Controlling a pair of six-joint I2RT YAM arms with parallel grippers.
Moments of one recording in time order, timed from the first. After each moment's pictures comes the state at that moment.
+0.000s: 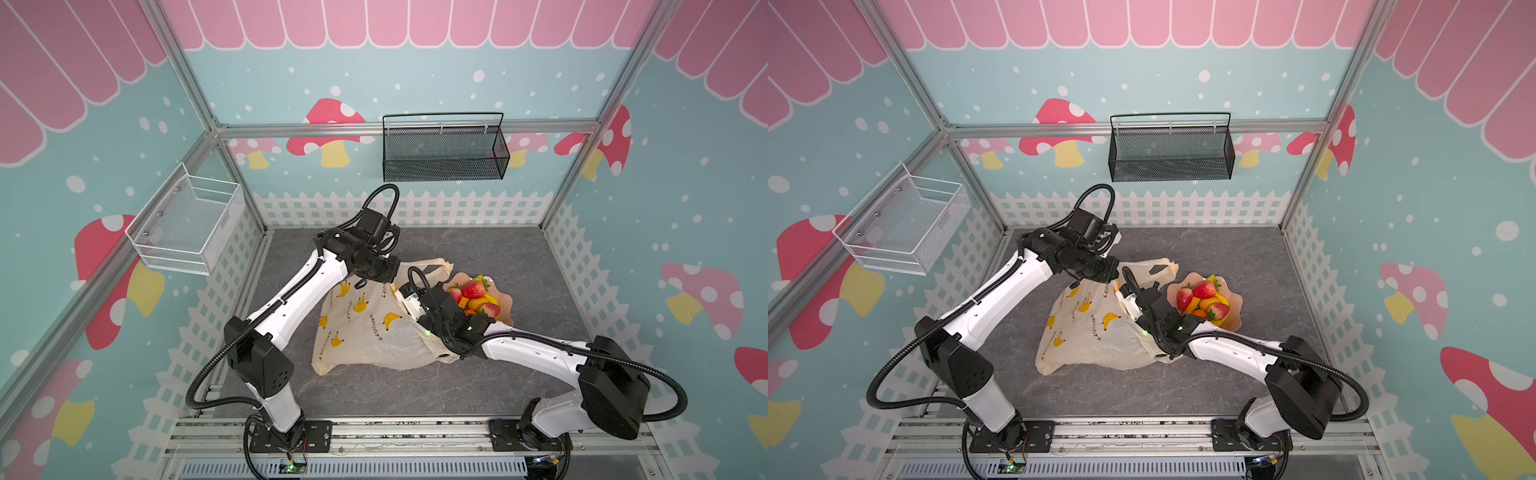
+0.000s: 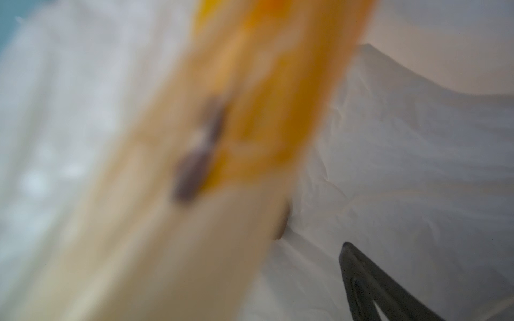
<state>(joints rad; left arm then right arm) -0.56 1.71 1.77 -1.09 0.18 -0.22 0.87 1.45 0.86 -0.06 -0.21 0.37</state>
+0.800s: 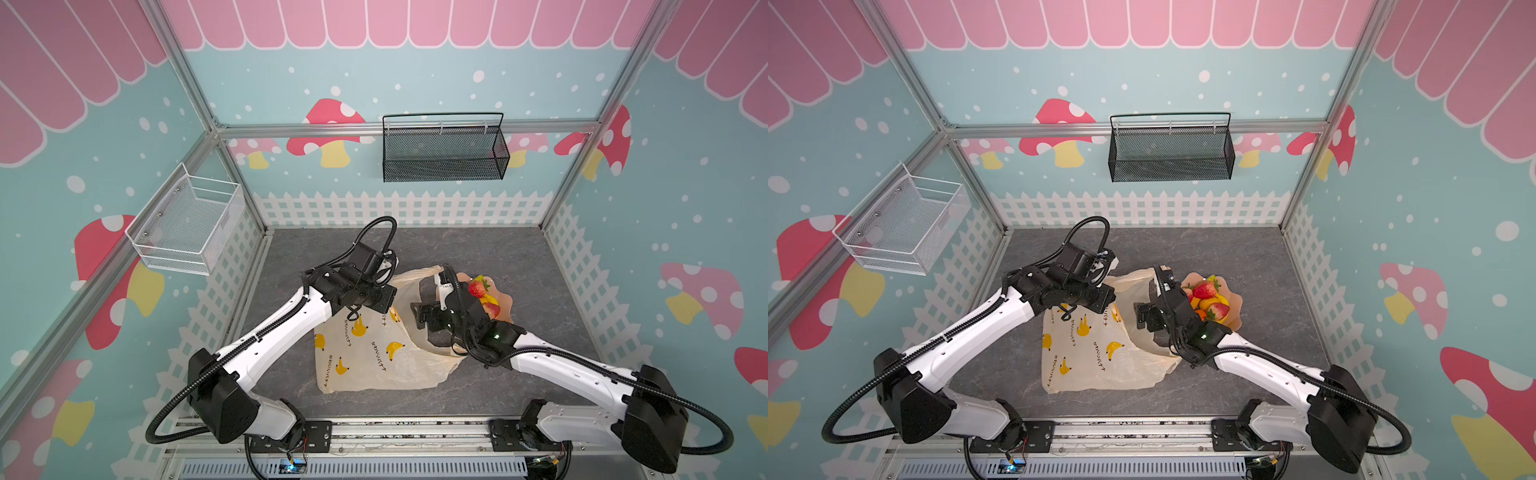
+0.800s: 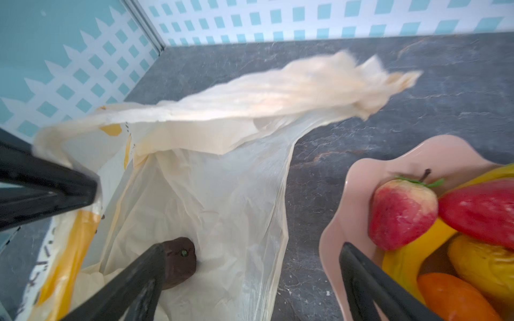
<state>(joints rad) -0.65 1.44 1.36 -0.84 0.13 -0.20 0.83 1.18 0.77 -0.10 0.26 0.46</state>
